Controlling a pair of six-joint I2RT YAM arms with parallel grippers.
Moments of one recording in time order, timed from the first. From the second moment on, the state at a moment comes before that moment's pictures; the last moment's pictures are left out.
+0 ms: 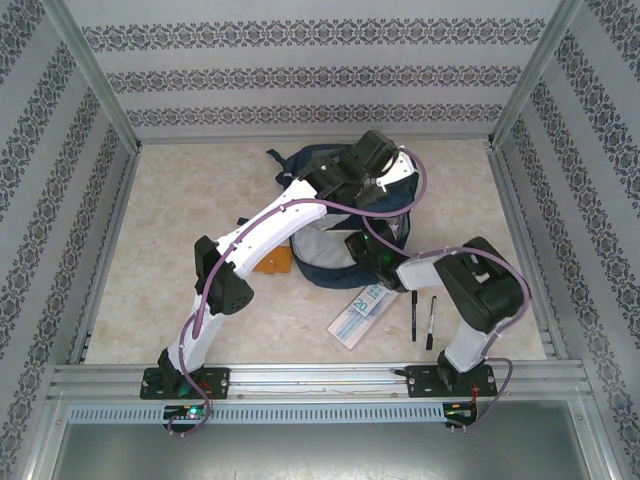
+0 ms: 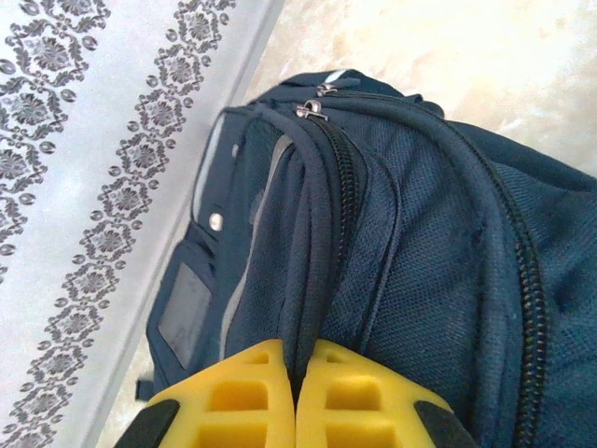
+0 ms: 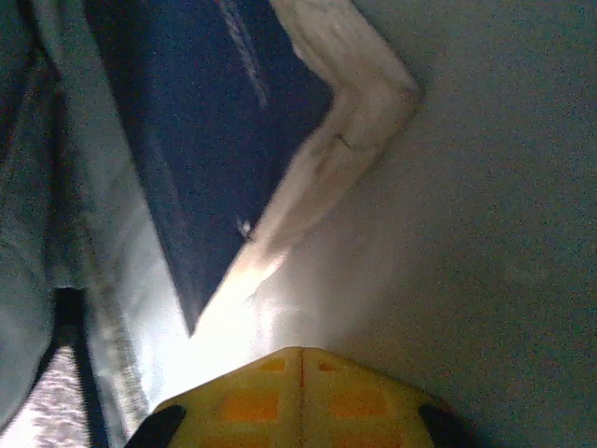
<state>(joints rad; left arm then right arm) -0.84 2.21 2.44 -0.97 -0.31 0.49 0.51 1.77 0.64 0.53 -0.02 1.44</state>
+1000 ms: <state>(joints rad) -0.85 2.21 2.44 -0.98 -0.34 0.49 0.41 2.03 0.84 0.81 -0.13 1.48</state>
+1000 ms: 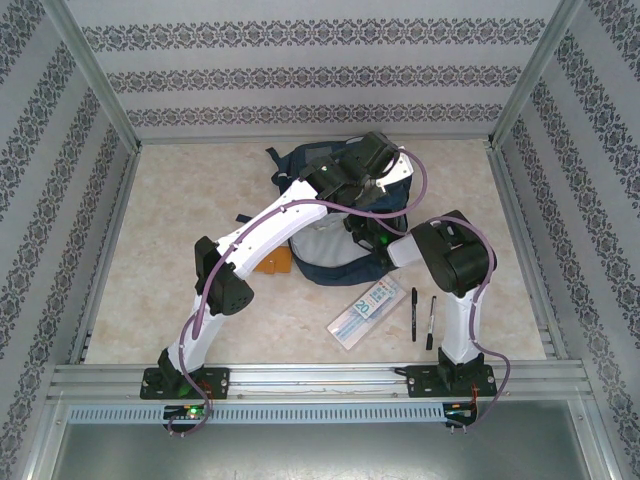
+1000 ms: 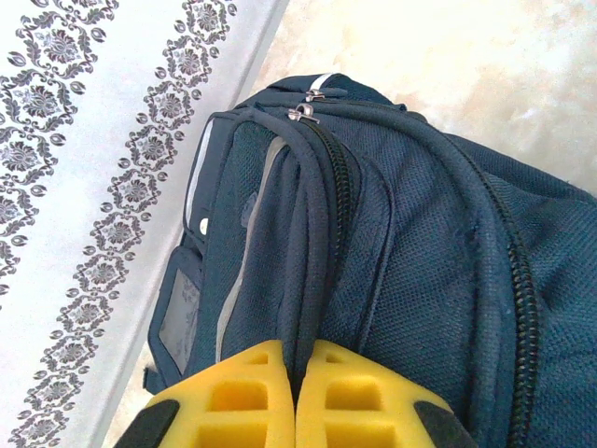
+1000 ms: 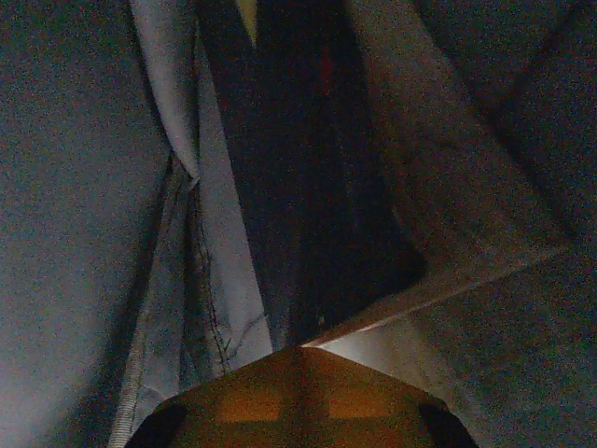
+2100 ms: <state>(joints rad) -0.88 2.22 2.44 -0.99 -0.29 0.51 0.19 0.60 0.39 -0.24 -0.22 0.97</state>
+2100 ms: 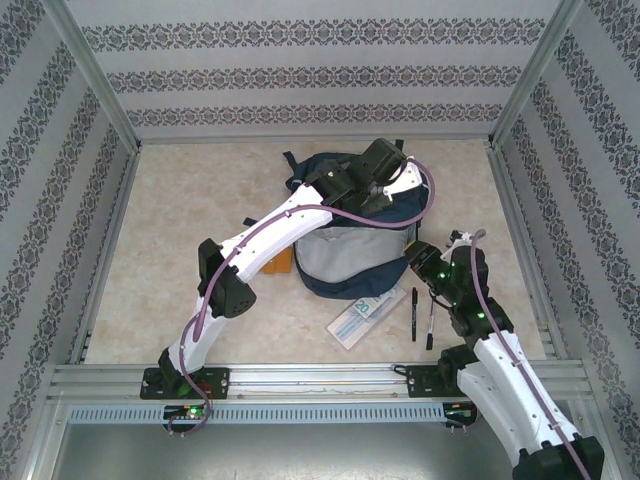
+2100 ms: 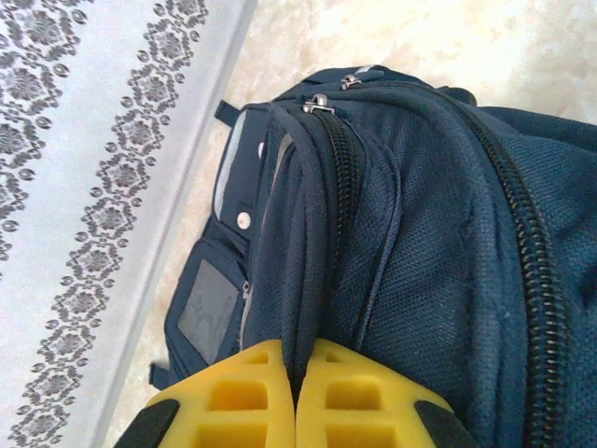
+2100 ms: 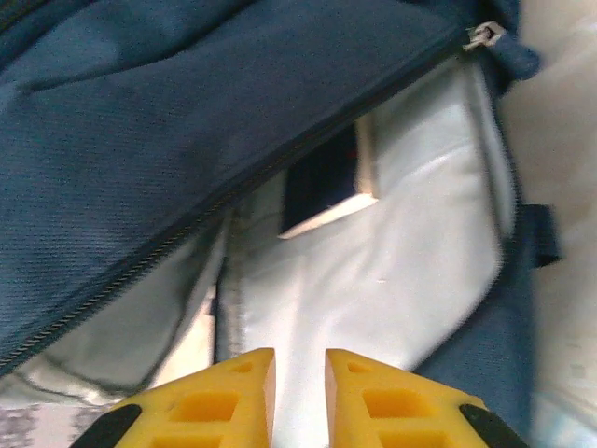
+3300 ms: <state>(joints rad) -0.36 1.66 1.21 -0.72 0.16 -0.26 0.12 1.45 0.84 -0.49 -0.45 0.43</state>
